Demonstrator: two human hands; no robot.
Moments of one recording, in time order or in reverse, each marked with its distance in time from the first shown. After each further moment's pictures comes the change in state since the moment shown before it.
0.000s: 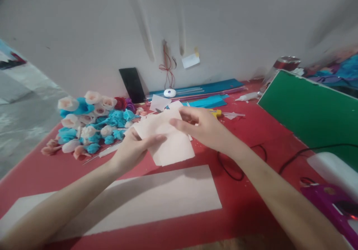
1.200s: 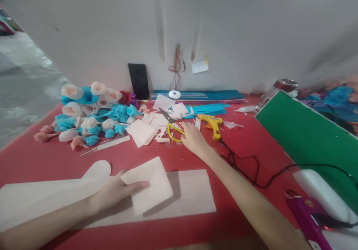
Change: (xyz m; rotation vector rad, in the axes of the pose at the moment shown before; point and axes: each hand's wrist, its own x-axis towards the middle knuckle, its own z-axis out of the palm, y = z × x) left_hand -0.084 -0.043 -0.036 0.215 0.024 -0.486; right_hand 0.029 0.094 0.062 -0.458 0.021 0.170
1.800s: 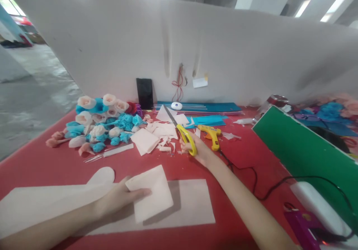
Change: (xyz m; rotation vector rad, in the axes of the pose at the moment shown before) left_hand 0.000 0.002 0.000 0.003 0.010 0.064; right_hand -0.016 -0.010 -0.025 0.872 -0.246 0.120
